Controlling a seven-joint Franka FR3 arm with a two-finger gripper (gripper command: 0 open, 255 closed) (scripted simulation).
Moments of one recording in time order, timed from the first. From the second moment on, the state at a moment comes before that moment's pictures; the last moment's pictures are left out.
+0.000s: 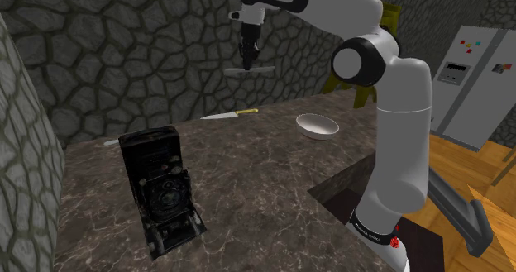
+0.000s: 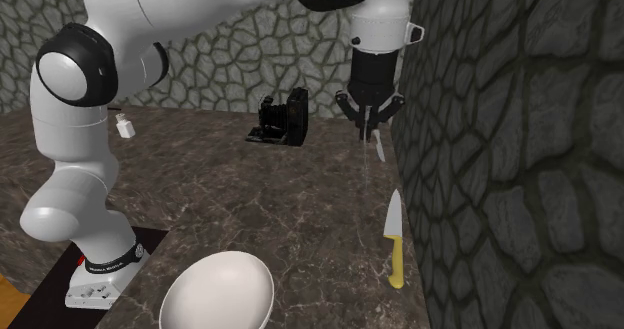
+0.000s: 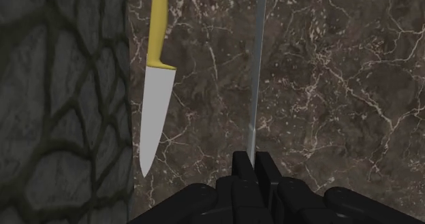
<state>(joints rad) 0.09 0.34 -0.32 -1.10 0.16 1.44 -1.47</state>
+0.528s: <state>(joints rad) 0.12 0.28 -0.31 -1.10 0.14 1.39 -1.44</state>
